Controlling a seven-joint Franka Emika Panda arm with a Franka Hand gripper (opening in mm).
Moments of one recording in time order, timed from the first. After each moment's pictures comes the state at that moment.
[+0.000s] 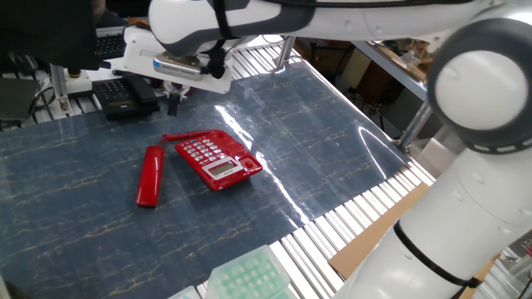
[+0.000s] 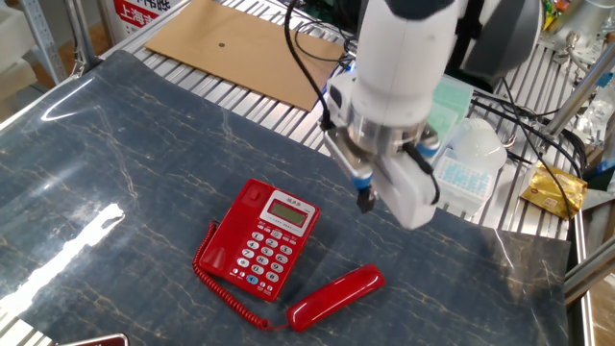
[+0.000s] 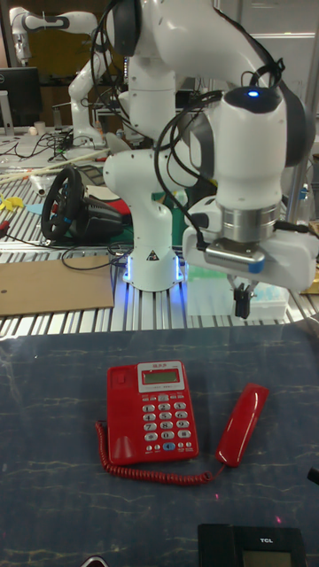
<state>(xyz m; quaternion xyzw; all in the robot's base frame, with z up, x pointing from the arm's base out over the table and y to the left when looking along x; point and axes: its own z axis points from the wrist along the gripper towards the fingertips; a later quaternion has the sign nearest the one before) 0.514 0.150 0.303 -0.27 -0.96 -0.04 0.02</state>
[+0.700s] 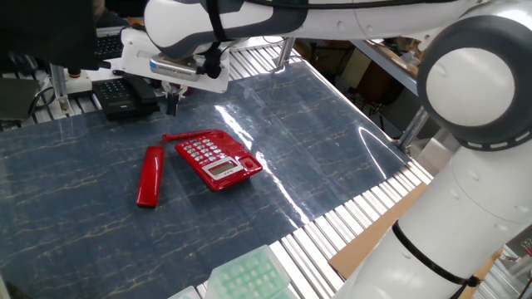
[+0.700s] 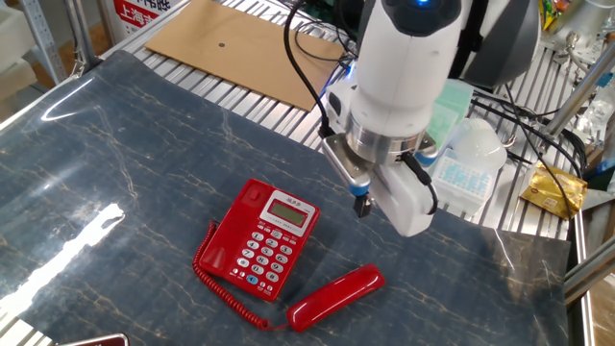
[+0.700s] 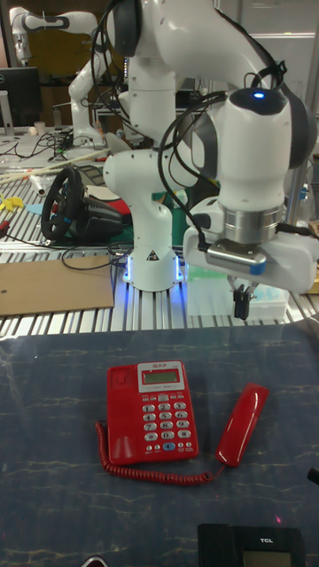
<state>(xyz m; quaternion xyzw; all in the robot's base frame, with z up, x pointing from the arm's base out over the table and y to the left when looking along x) 0.517 0.150 0.300 -0.28 -0.96 -0.02 0.01</state>
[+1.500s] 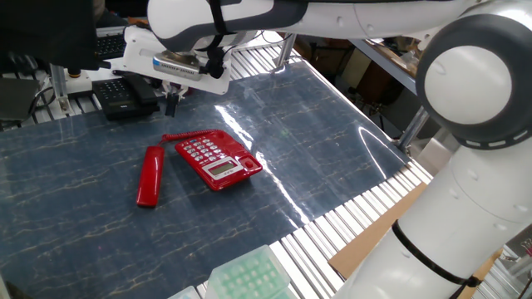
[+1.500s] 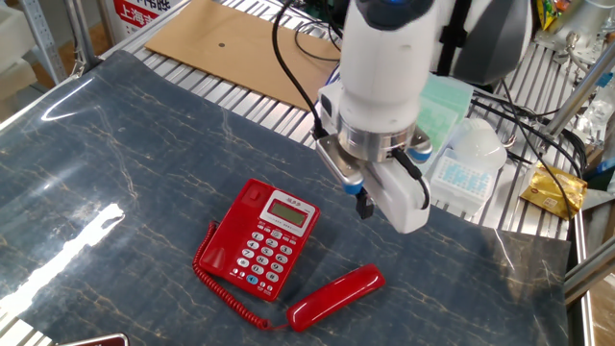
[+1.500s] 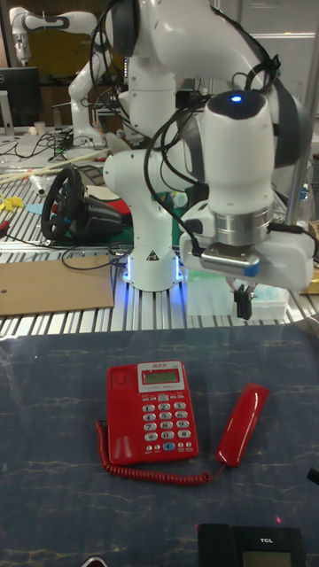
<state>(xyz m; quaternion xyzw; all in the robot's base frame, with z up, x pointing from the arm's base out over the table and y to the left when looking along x) 0.517 0.150 0.300 -0.28 -0.96 -0.07 0.03</state>
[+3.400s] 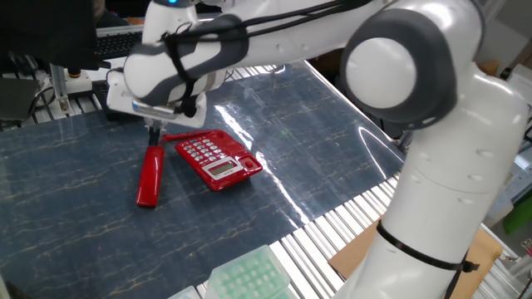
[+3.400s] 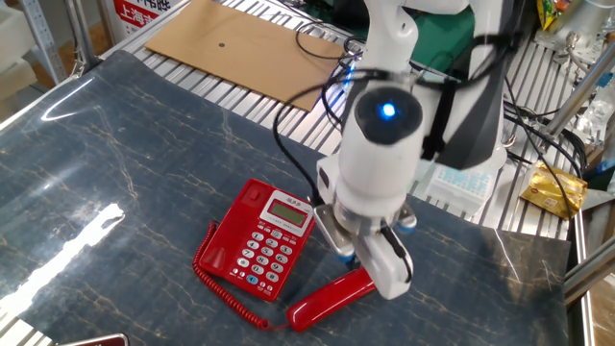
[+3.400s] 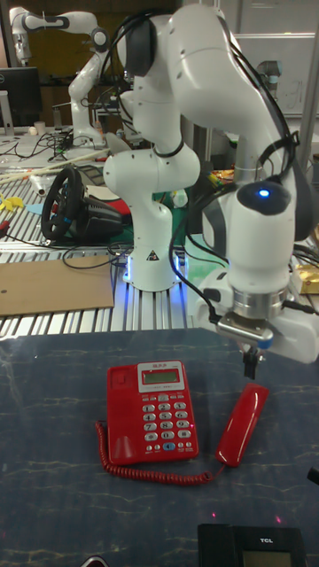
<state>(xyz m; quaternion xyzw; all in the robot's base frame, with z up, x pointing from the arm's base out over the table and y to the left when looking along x) 0.544 0.175 0.187 -0.28 -0.96 -0.03 0.02</state>
